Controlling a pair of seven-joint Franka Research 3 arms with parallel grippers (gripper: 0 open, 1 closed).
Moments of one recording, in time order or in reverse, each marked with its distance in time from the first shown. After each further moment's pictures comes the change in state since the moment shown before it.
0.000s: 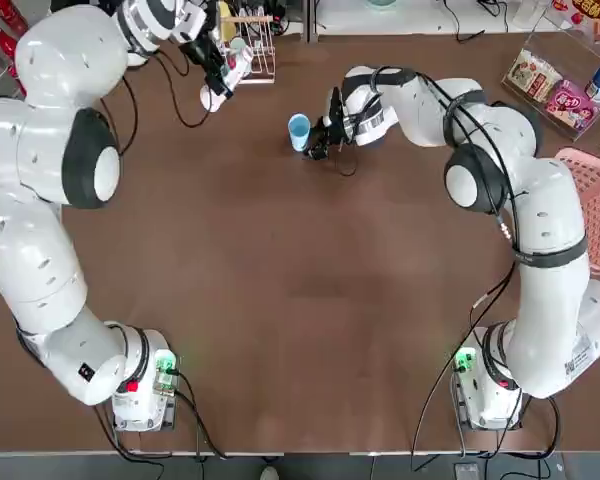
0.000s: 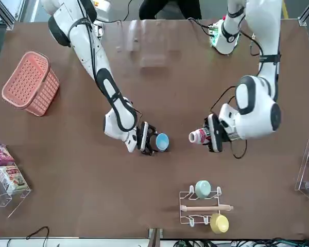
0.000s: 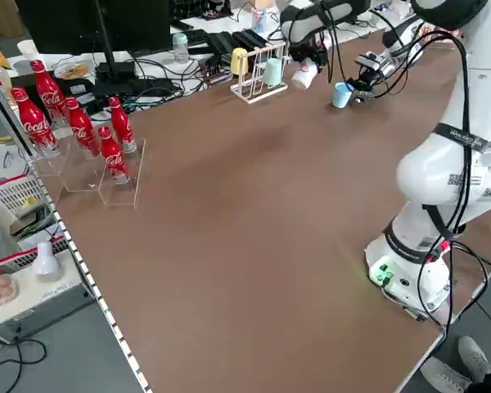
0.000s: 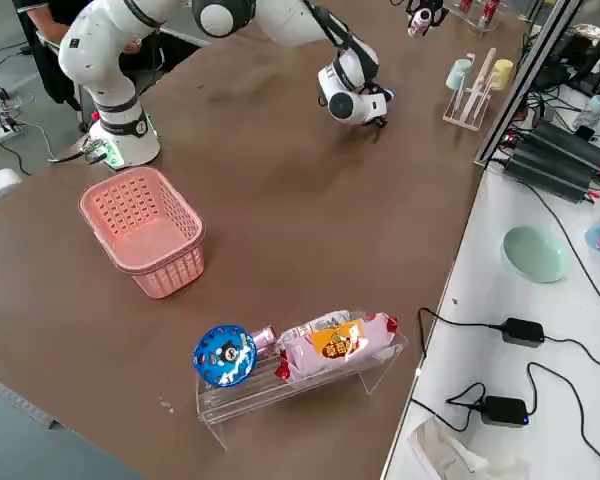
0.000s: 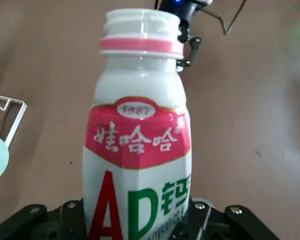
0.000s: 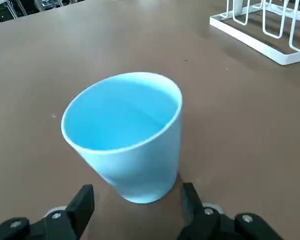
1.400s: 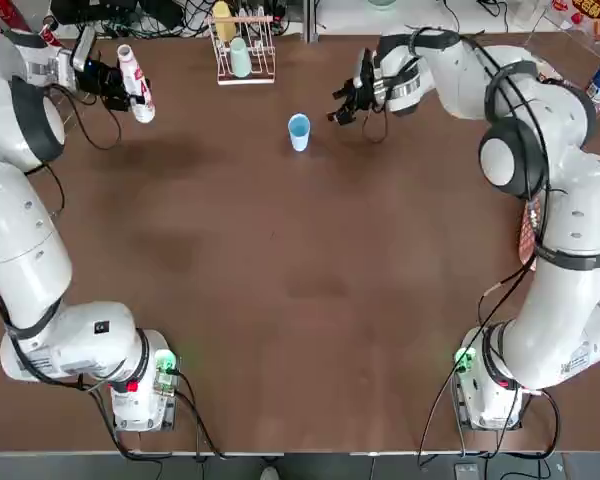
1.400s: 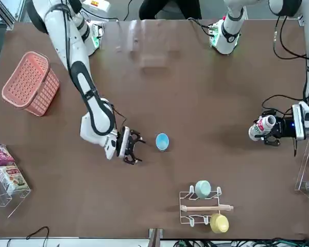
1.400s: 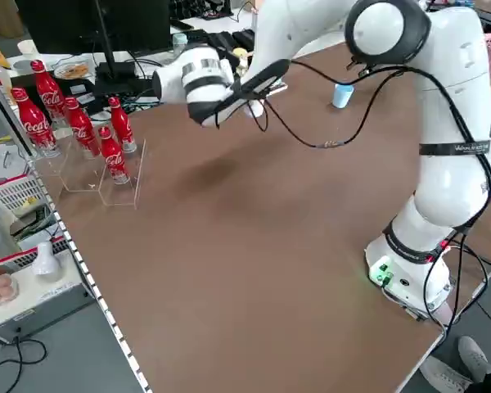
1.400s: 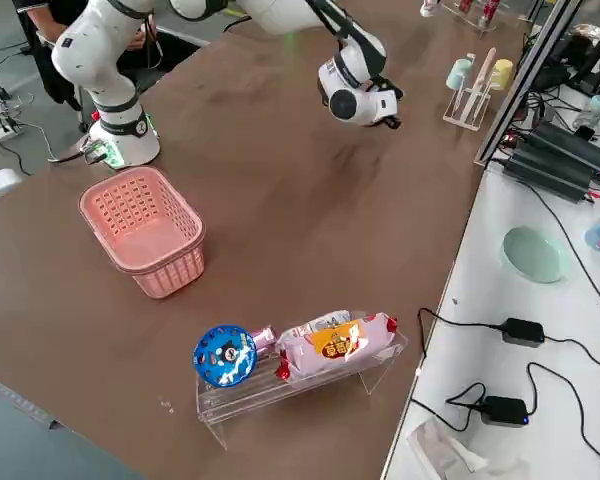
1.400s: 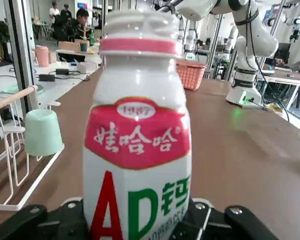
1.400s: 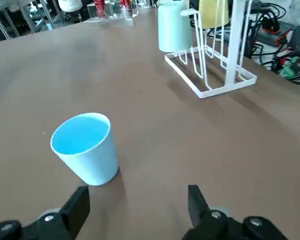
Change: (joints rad) left arm 0.732 0.231 -0.096 0.071 -0.374 -0.631 0.756; right arm -0.190 -0.218 -0.007 -0.139 -0.182 -0.080 0.086
